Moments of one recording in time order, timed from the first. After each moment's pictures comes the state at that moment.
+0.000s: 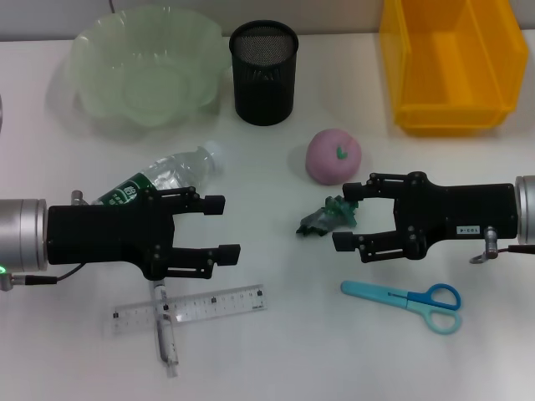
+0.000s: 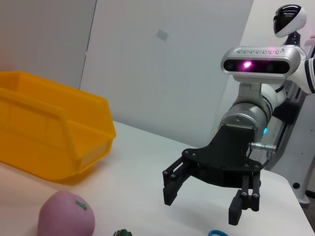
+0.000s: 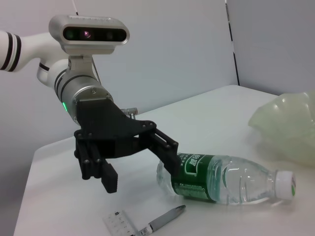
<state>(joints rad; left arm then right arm) -0.53 -2.03 0.75 0.52 2.00 1.71 -1.24 0.57 2.06 -0.73 -0.53 -2.05 -1.60 1.24</state>
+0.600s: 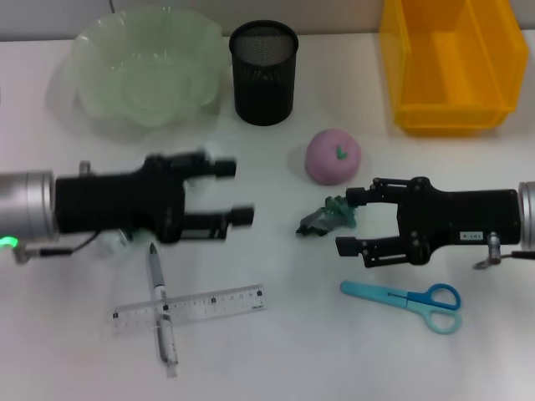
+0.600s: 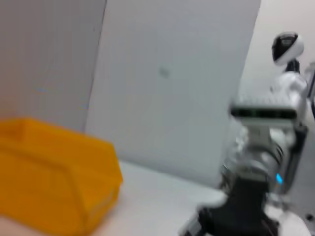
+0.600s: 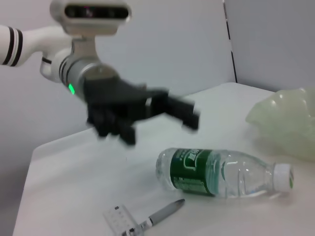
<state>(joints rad) -0.56 -2.05 0.73 0.52 1.91 1.71 -1.24 0.55 2.06 -0.73 -0.53 -2.05 -1.59 1.23</state>
